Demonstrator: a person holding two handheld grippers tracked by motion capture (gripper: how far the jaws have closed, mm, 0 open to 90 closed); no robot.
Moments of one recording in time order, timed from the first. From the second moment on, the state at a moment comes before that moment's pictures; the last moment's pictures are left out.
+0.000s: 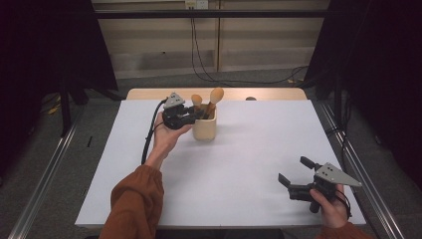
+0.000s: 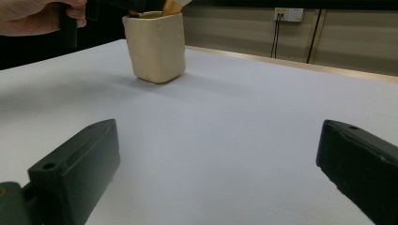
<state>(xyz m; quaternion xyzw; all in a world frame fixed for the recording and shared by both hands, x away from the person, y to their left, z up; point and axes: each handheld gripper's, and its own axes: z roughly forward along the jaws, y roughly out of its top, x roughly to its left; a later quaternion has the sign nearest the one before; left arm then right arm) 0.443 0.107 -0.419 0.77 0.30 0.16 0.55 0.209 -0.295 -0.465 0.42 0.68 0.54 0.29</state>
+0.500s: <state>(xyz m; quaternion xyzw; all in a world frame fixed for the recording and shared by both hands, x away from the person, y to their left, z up) 0.439 0.124 -0.415 0.75 0.32 0.18 0.55 0.209 -0.297 -0.466 0.42 0.67 0.54 0.29</state>
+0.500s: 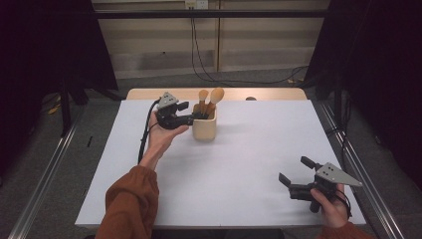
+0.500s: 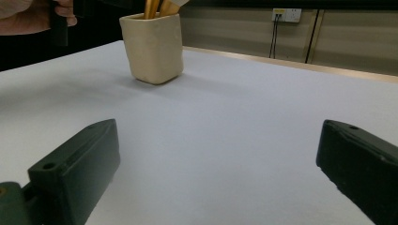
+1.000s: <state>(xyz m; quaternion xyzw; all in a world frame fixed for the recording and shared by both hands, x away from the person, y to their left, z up) 0.421 0.147 -0.408 0.73 0.34 0.17 0.57 0.213 -0.295 -0.466 0.42 0.67 0.54 0.28</state>
